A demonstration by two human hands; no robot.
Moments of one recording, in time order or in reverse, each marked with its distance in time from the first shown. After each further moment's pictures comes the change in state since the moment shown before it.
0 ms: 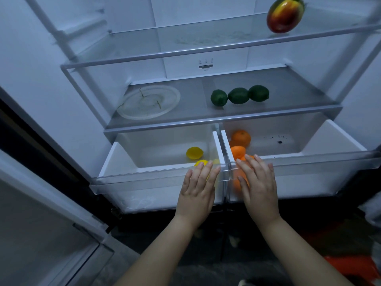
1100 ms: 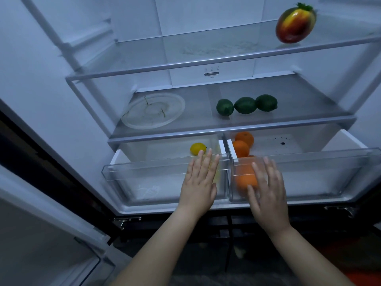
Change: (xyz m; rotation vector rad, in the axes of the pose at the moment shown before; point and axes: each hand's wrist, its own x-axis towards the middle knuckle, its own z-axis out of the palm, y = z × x) left_hand 0.050 -0.024 0.012 0.042 -0.203 -0.051; right_hand 0.011 0.023 0.017 0.000 -0.031 -0.018
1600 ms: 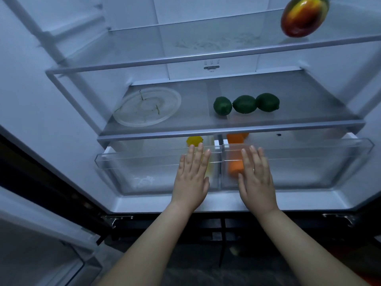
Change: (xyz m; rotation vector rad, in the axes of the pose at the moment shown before) left_hand 0.026 -0.004 0.019 -0.013 -0.021 -0.082; right_hand 0.042 0.027 0.034 -0.059 -0.086 -0.033
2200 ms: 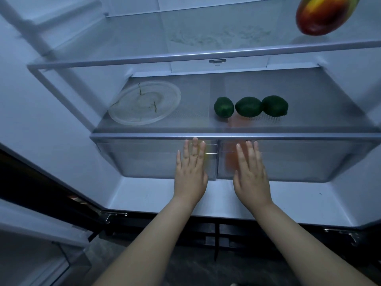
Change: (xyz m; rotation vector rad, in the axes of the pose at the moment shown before) left_hand 0.038 0.011 0.021 -0.065 -0.058 -0.205; right_hand 0.041 0.016 0.015 0.057 -0.179 0.015
